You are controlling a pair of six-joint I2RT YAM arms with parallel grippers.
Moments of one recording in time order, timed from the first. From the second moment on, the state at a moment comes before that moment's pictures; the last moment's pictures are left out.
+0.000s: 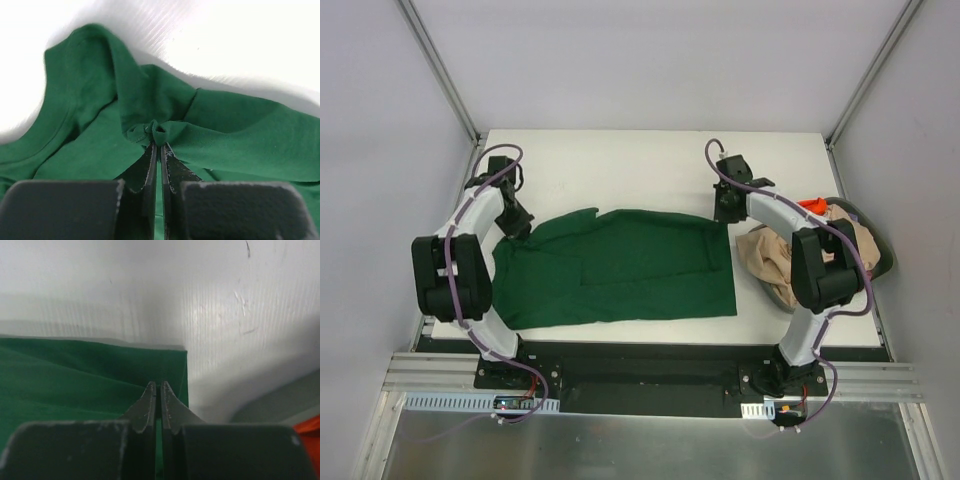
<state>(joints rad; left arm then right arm) 0.07 1.71 1.26 -0.83 -0.10 -0.67 0.34 1.85 1.34 -0.53 0.17 0.32</state>
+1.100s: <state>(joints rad) 0.07 1.25 0.85 -0.79 -0.23 -0.75 0.34 1.60 1.07 -0.54 0.12 0.31</state>
